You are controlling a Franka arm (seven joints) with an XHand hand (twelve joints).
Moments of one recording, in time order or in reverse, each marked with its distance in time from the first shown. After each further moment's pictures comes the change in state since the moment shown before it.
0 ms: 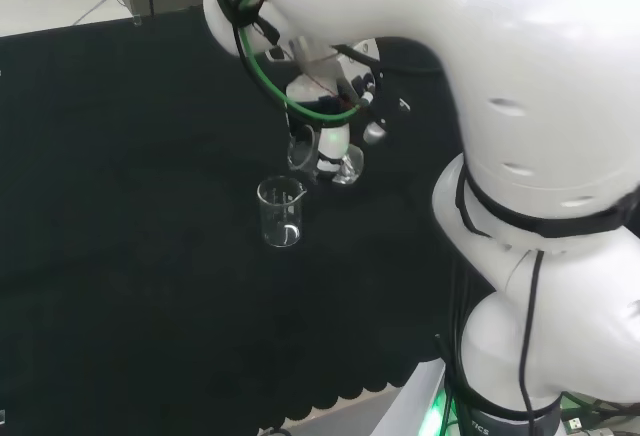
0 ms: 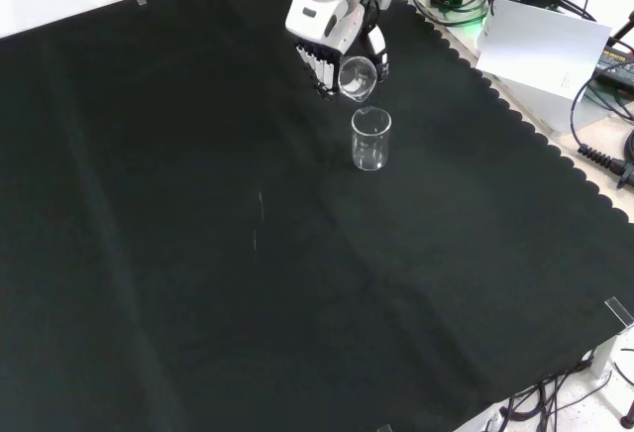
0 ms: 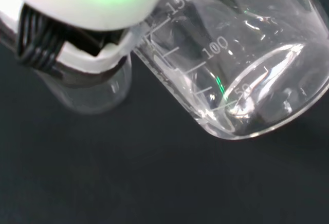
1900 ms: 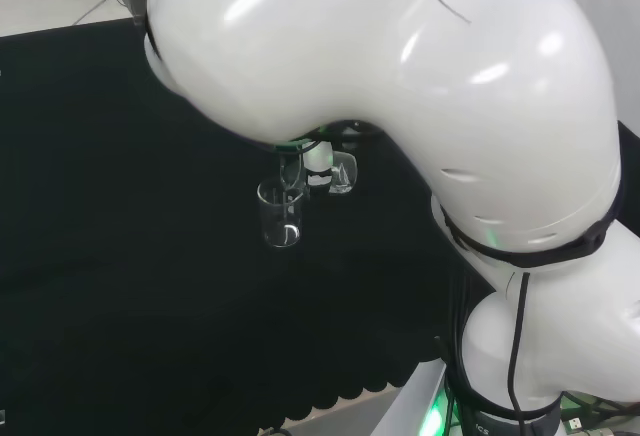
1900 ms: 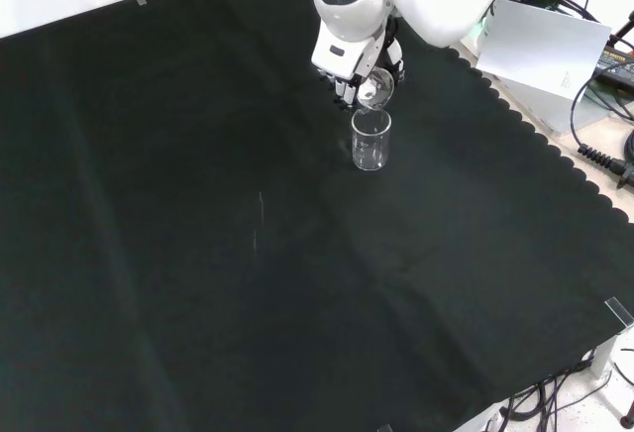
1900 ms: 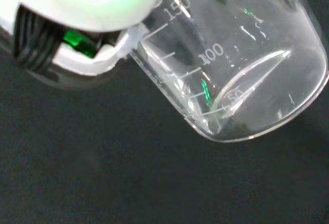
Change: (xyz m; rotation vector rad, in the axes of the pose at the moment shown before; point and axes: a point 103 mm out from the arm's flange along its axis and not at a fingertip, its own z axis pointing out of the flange) arm 0.038 0.006 -0.013 0.164 -0.211 -0.020
